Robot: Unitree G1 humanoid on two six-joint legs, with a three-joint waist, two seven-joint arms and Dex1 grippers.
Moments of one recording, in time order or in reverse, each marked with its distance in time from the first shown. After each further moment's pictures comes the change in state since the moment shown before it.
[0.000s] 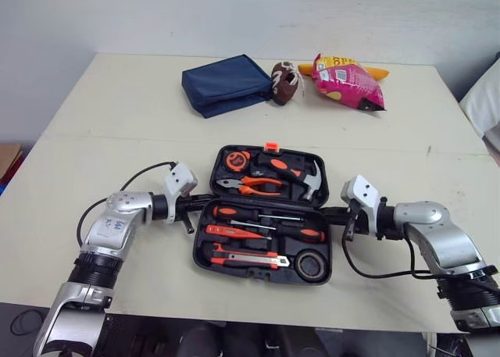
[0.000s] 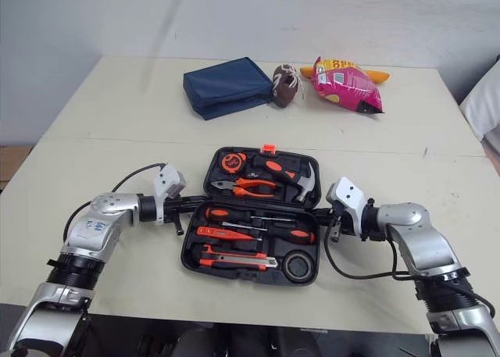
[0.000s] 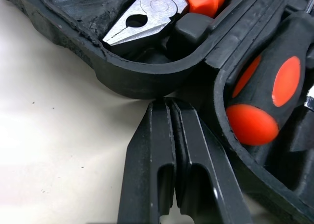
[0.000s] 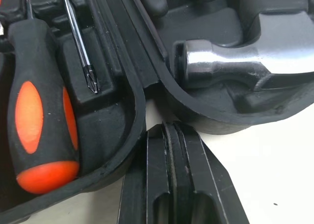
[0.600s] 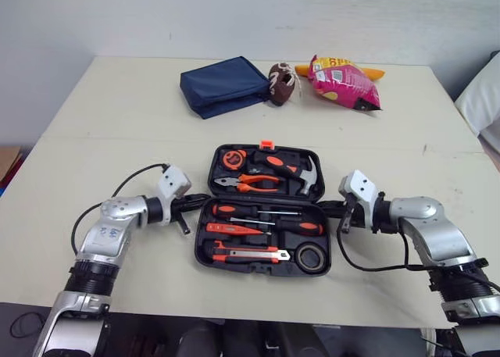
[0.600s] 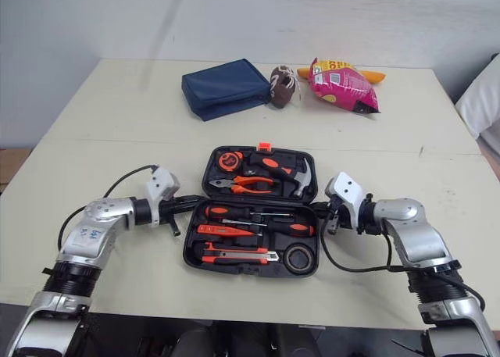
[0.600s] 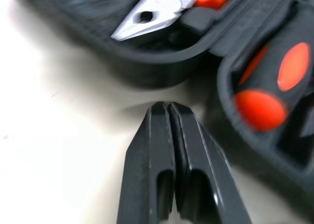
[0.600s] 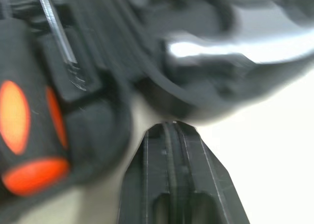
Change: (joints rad) left arm 0.084 0.043 0.123 -0.014 -0.016 0.002 0.048; right arm -0.022 -0.016 -0.060 0.068 -0.018 0.024 -0.018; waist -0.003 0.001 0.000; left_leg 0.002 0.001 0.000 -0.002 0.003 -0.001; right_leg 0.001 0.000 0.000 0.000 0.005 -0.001
